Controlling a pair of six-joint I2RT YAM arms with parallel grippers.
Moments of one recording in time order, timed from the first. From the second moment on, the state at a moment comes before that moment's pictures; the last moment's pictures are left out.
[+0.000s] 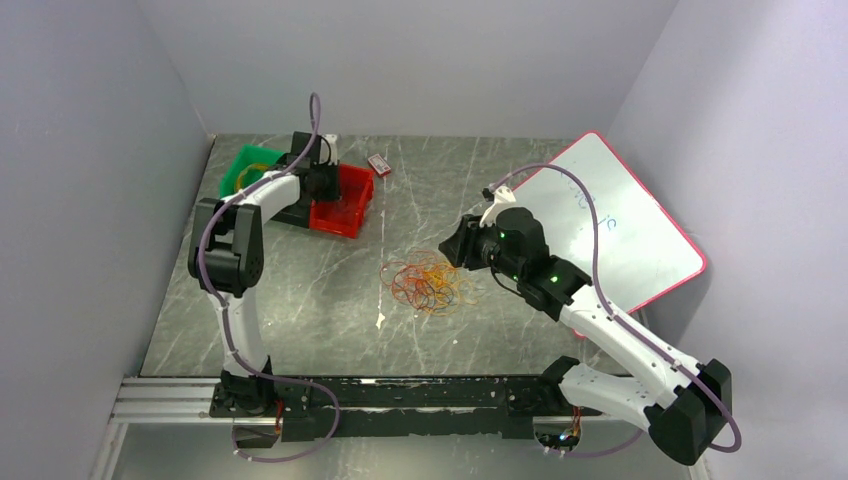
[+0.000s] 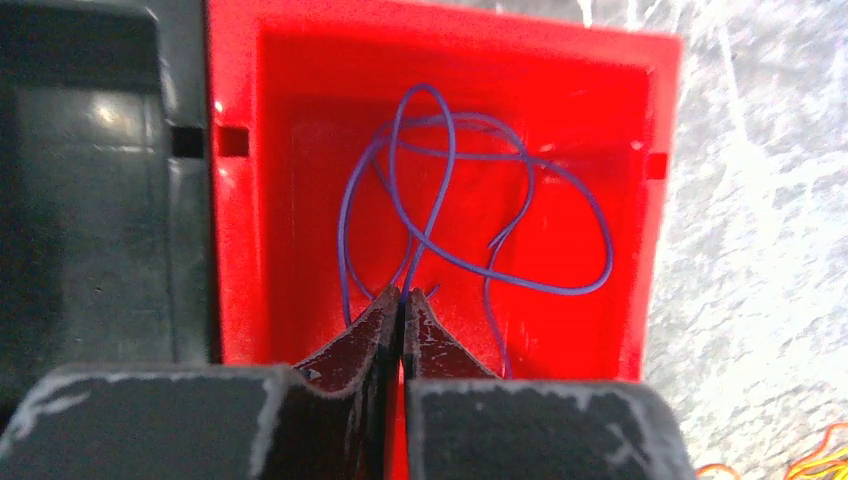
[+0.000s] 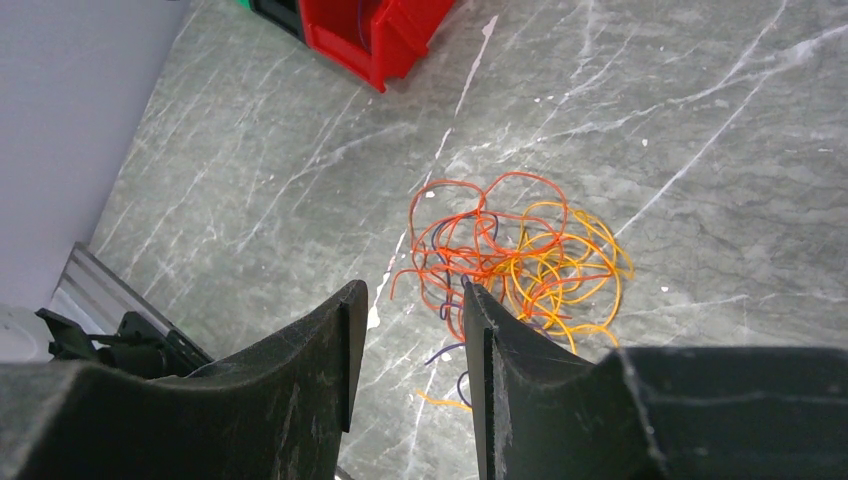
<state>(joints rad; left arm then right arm) -0.20 2.01 1.45 -0.26 0.16 -0.12 0.68 1.00 0.82 -0.24 -0.01 0.49</state>
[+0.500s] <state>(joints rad) -0.21 2.04 1.45 -0.31 0.12 -0.12 0.68 0.99 0.82 -0.24 -0.01 0.49</state>
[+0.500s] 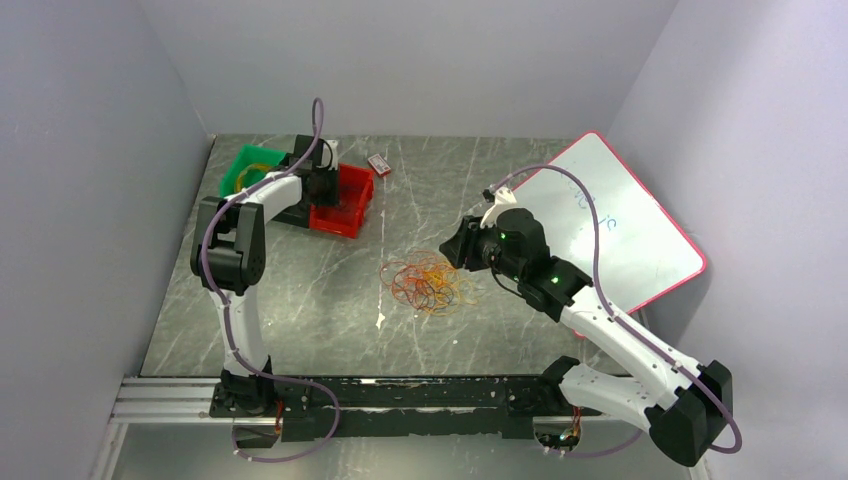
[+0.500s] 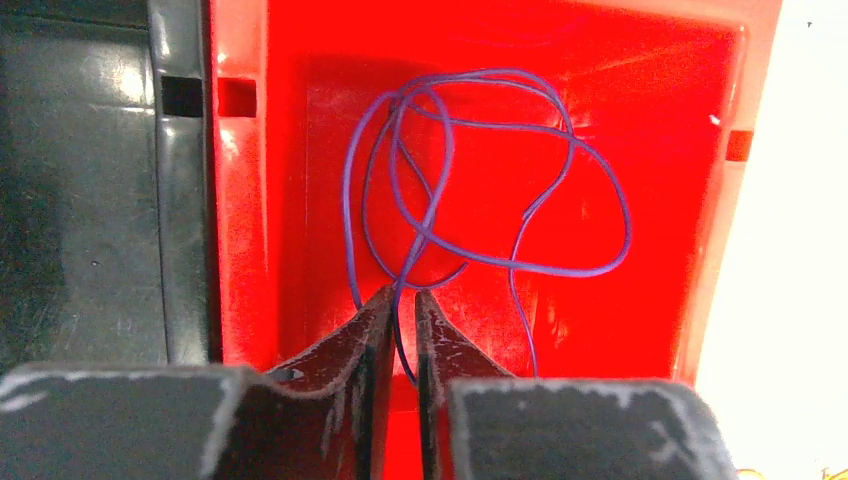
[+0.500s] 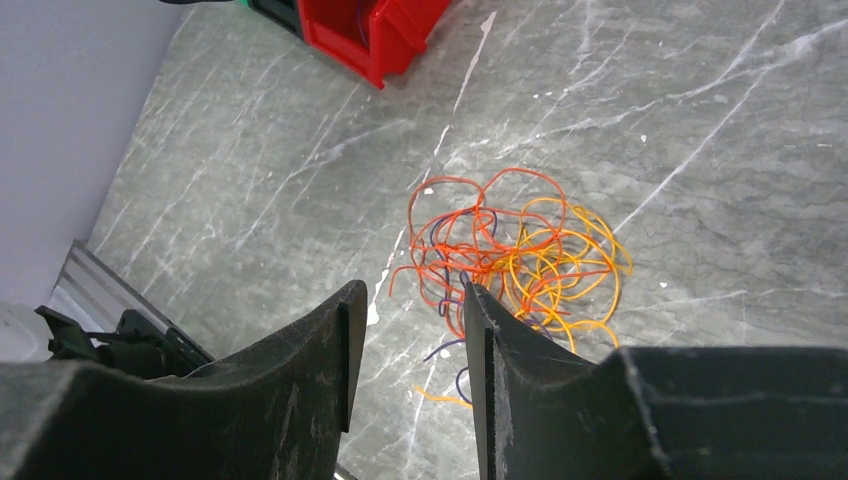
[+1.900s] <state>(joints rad) -0.23 1.37 1.18 -0.33 0.08 -0.18 0.68 1.06 0.82 -0.25 -0.03 0.49</state>
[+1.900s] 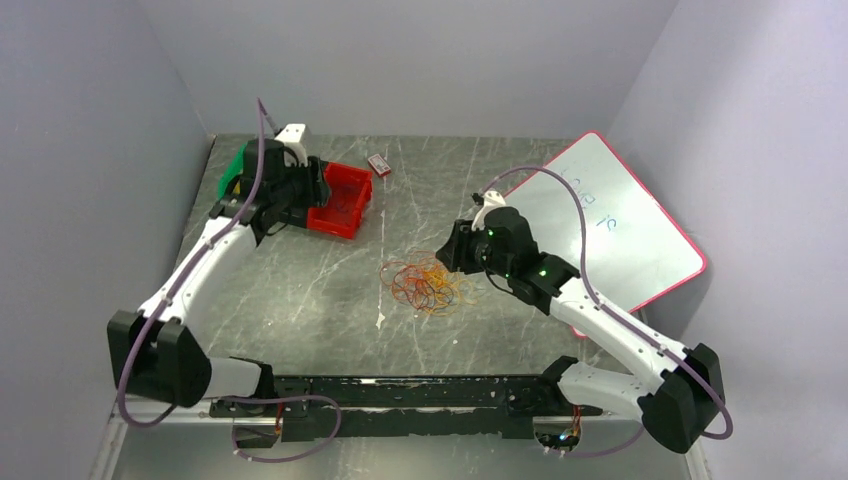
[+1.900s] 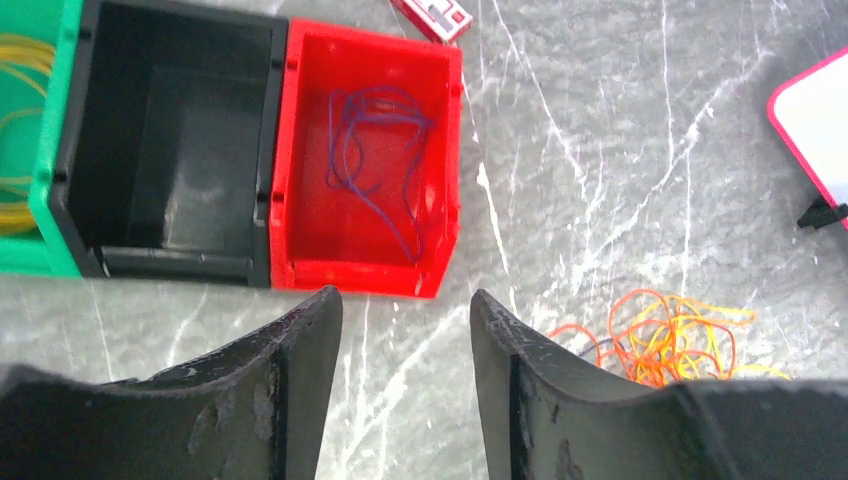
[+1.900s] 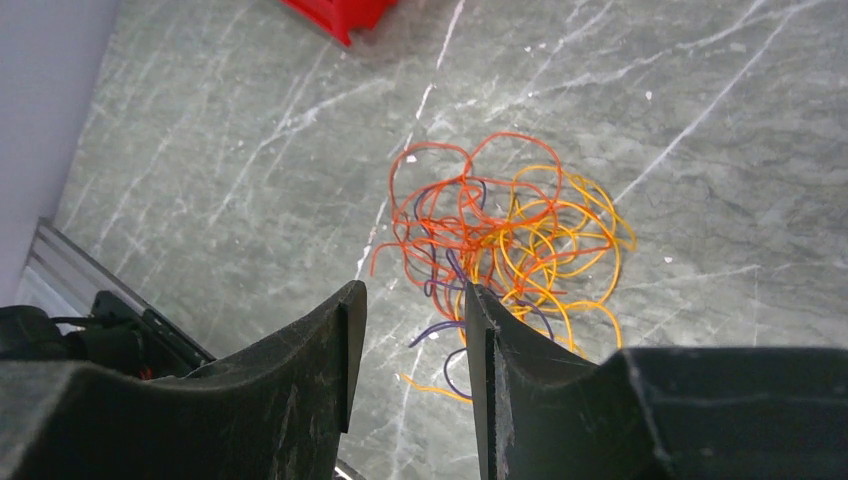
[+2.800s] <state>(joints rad) -0.30 0.86 0.77 -0.34 0.15 -0.40 0.78 1.38 0.78 -0.02 0.11 0.71</state>
